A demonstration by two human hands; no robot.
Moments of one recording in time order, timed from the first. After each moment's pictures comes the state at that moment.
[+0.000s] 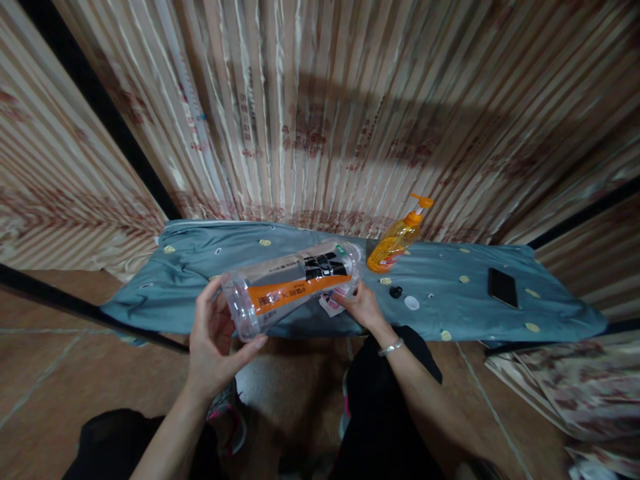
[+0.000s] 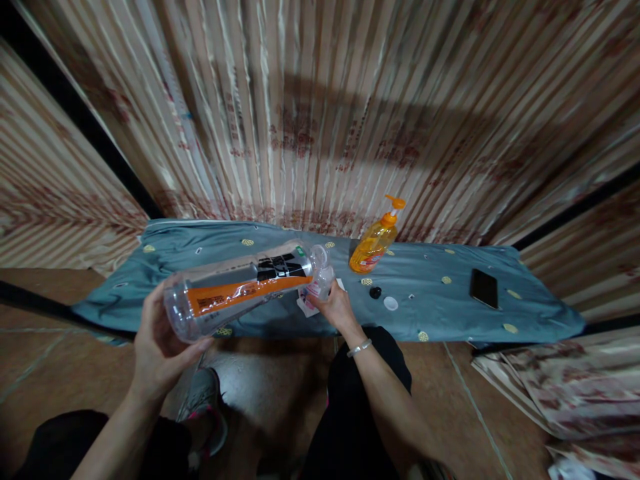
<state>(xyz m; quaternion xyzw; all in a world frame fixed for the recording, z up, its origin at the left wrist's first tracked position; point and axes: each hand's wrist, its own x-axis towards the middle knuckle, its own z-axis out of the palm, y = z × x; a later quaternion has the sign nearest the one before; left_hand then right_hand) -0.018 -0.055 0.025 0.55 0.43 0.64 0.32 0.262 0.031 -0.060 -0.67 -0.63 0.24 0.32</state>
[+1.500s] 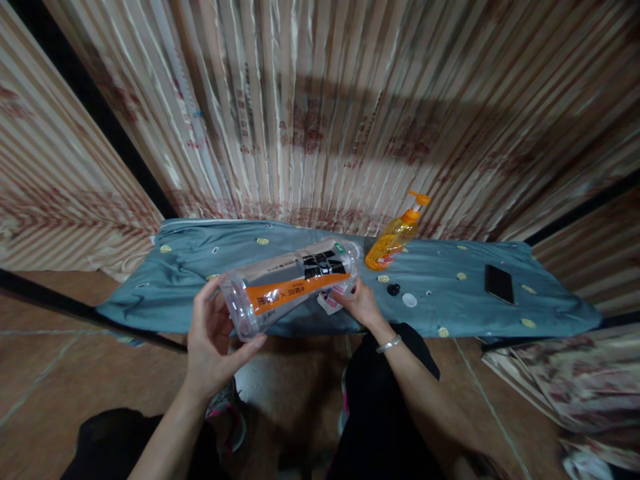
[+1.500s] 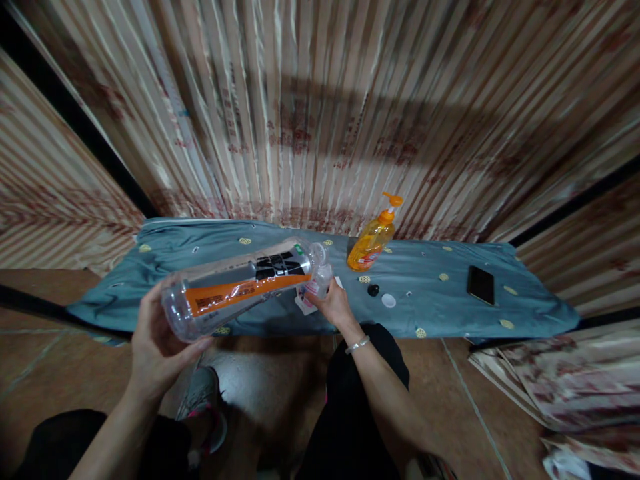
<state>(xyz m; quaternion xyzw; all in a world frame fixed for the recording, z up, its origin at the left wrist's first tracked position) -0.015 -0.055 0.027 0.55 0.43 0.64 0.31 0.263 0.034 -0.065 -0.67 -0.61 0.25 0.33</state>
